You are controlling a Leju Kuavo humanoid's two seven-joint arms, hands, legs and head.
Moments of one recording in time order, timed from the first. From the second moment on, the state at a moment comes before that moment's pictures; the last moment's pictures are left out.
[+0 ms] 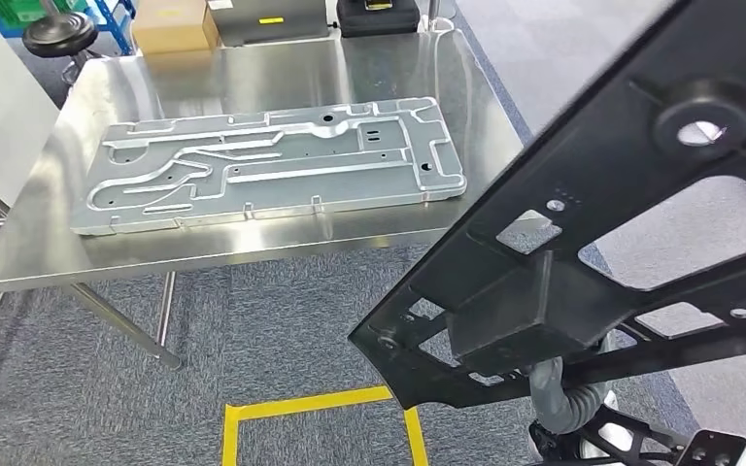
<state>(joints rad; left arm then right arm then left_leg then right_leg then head) -0.11 -0.03 1.32 -0.23 0.01 -0.08 -0.37 0.09 -0.03 0.12 -2.07 -0.14 0.41 -0.70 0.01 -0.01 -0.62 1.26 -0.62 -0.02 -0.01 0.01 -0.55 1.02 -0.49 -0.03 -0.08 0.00</state>
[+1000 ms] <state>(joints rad) -0.11 -0.02 1.32 -0.23 0.01 -0.08 -0.39 0.05 0.00 0.10 -2.04 -0.13 0.43 -0.70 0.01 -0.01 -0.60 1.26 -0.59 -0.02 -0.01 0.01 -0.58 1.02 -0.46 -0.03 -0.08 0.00</state>
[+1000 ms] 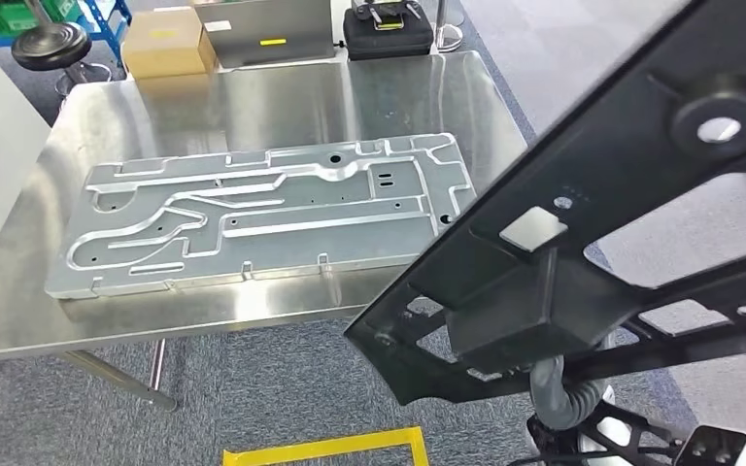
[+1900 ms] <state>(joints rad) -0.17 -0.03 1.28 -0.23 0.01 -0.09 -0.38 -0.91 -0.18 0.33 -1.06 1.18 -0.39 -0.19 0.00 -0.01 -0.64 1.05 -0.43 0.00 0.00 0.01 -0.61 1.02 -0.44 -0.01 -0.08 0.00</state>
